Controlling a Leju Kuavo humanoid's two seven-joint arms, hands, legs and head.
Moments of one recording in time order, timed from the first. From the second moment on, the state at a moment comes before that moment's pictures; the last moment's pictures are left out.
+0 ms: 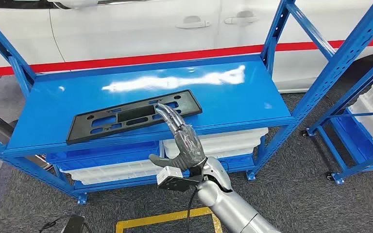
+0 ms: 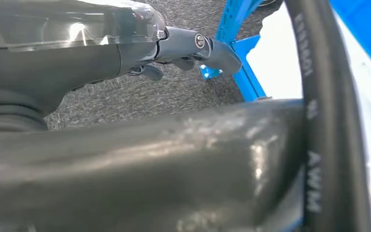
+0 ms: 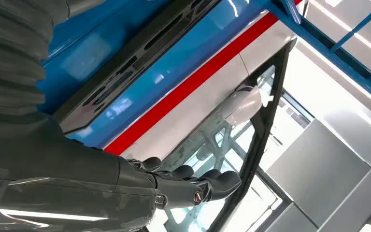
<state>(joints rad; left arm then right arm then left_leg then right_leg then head) -0.13 0.04 0.09 -0.27 -0.33 0.35 -0.63 -0.47 0.19 0.66 -1.14 0.52 -0.51 -0.49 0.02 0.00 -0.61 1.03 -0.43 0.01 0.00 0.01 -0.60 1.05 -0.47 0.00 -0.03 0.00</state>
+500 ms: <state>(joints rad) -0.07 0.01 0.12 -0.23 -0.27 0.27 -0.51 -0.47 0.19 0.66 -1.10 0.85 -0.68 -0.36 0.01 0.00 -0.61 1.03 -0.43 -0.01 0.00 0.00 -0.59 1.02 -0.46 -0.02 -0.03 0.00</state>
